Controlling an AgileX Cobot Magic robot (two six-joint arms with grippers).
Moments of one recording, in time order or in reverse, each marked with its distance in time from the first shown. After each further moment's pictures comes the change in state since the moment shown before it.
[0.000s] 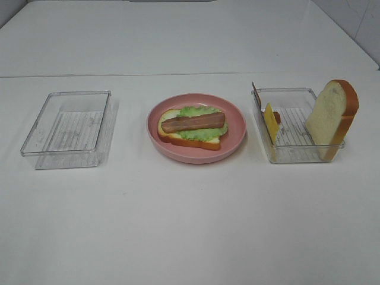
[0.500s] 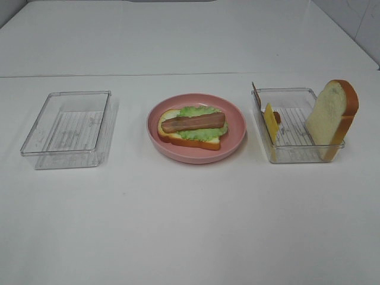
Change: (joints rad) left arm 0.000 0.000 0.000 0.000 0.000 0.001; right arm 0.000 0.002 -0.004 0.056 -0.016 0.001
